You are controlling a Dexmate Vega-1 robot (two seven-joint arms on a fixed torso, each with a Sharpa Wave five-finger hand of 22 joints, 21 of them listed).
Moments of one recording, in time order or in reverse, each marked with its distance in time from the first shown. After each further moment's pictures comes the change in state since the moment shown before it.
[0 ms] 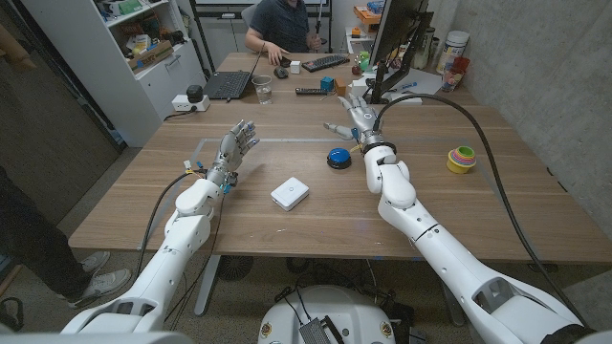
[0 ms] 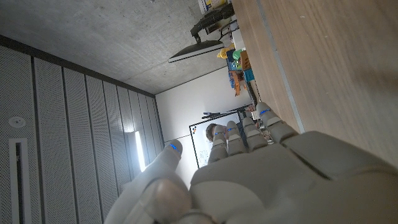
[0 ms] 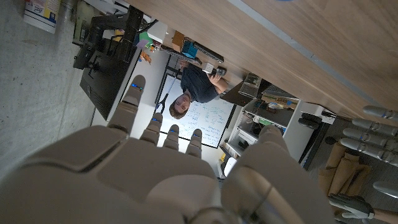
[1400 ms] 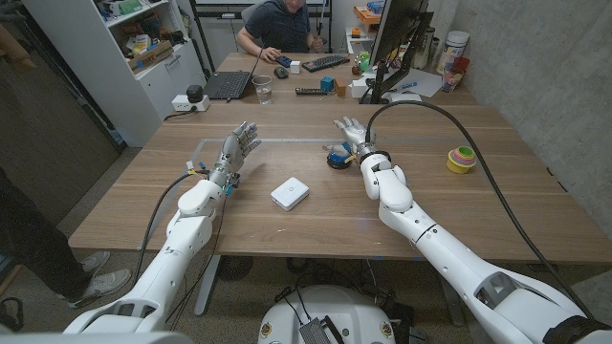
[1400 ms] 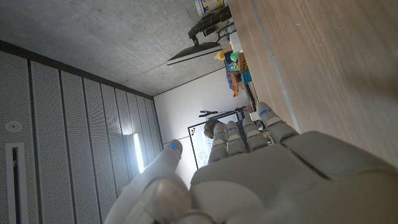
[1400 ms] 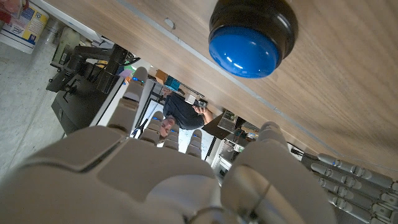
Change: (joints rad) left arm 0.010 -0.003 0.009 -0.017 0.020 0.009 0.020; left_hand 0.000 0.000 0.000 0.000 0.000 0.000 0.000 0.000 0.000 0.000 0.000 0.000 0.000 0.000 0.000 0.000 0.000 0.000 0.000 0.000 0.000; right arm 0.035 -0.043 -0.067 0.065 -0.005 0.017 0.143; right_hand 0.040 0.007 -0.012 -0.013 0.015 -0.018 -0.004 0.005 0.005 -0.020 0.005 0.006 0.000 0.027 0.002 0.004 -0.005 0.111 -0.007 0.029 0.005
